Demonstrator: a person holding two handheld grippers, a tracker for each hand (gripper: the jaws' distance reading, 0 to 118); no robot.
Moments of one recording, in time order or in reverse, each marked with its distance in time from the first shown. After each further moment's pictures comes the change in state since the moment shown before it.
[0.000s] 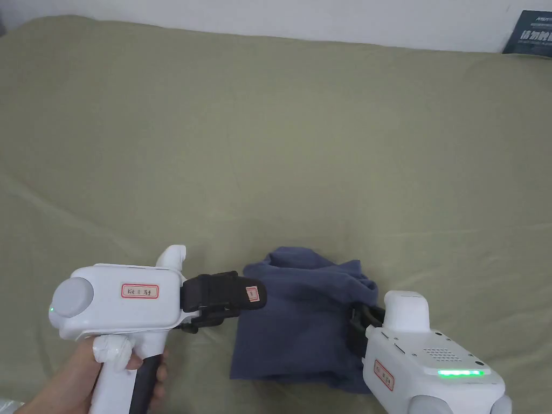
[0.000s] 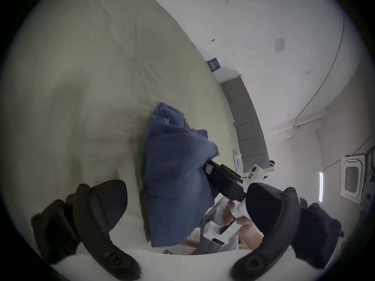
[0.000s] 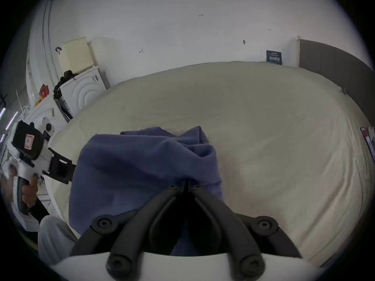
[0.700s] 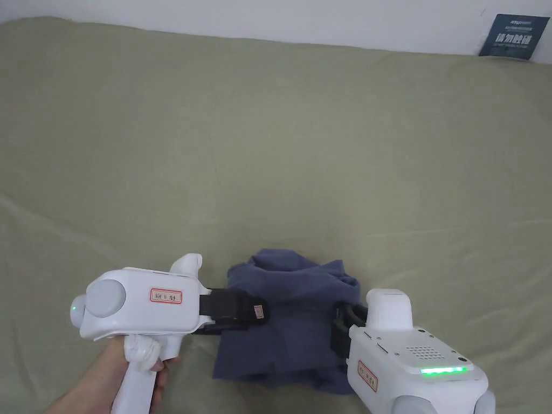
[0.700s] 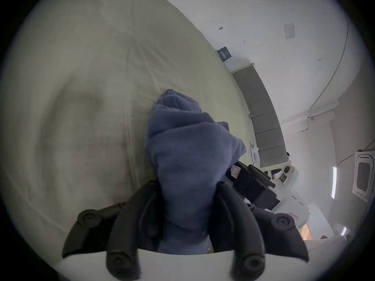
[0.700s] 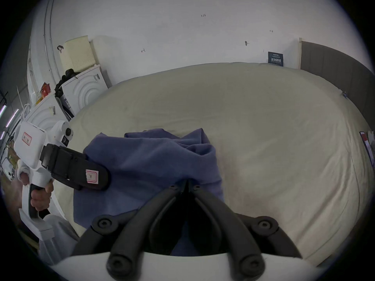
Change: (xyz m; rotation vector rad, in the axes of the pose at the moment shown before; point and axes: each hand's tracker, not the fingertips) left arm 0.001 0.005 -0.036 -0.060 0.113 -0.025; right arm -0.006 0.006 0.013 0.000 0.000 0.019
